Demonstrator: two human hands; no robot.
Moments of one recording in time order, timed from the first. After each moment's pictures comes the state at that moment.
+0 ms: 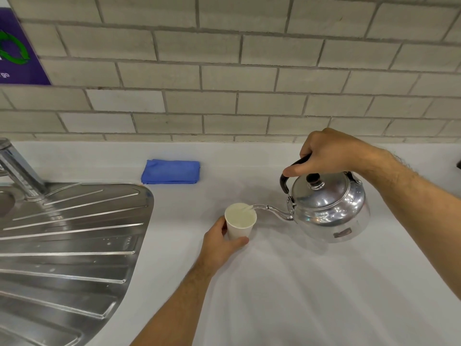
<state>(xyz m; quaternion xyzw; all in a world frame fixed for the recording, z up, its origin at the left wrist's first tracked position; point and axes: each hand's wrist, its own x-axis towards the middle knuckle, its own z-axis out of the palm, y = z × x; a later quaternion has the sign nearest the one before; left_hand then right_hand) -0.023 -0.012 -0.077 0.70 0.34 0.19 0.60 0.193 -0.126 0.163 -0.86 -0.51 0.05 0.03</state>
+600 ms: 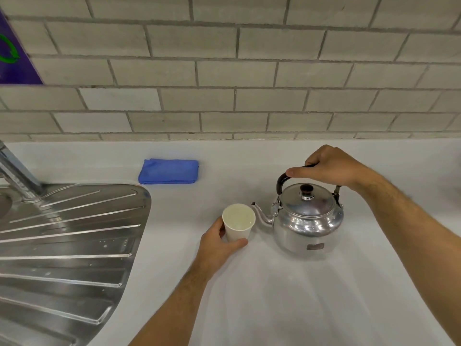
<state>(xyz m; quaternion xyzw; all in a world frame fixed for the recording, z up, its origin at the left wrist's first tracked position) -0.022 -0.010 -0.077 0.70 0.34 0.19 0.60 0.222 -0.136 0.108 -0.86 -0.44 0.15 0.23</state>
